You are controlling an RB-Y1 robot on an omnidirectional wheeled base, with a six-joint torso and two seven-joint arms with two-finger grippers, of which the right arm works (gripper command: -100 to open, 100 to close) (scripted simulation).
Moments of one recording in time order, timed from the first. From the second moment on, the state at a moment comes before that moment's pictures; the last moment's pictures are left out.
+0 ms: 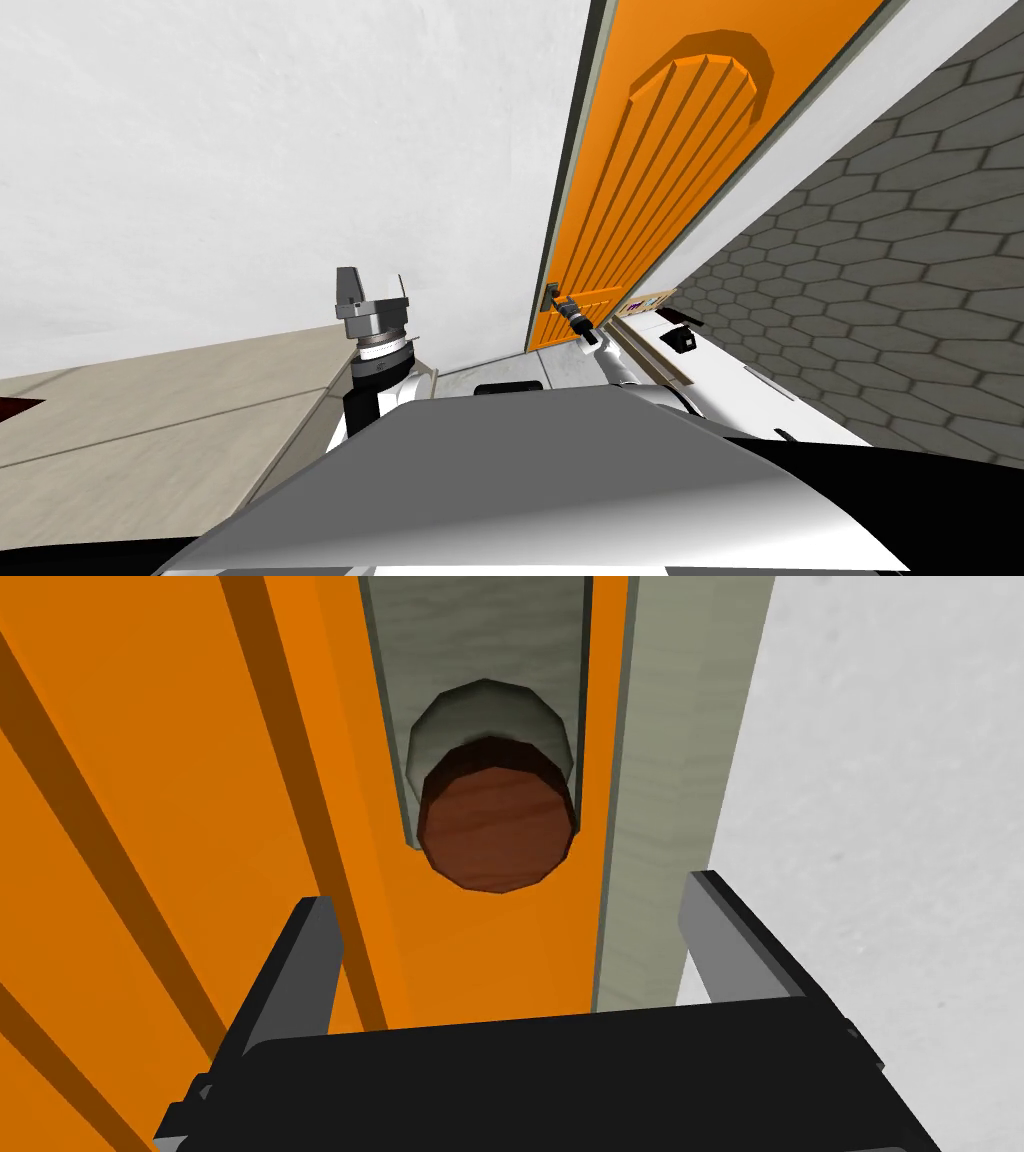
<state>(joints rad) -0.26 -0.32 -0.14 -0.82 0.54 -0.62 0.80</state>
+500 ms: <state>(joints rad) -0.26 -0.31 -0.15 -0.82 0.54 -0.62 0.81</state>
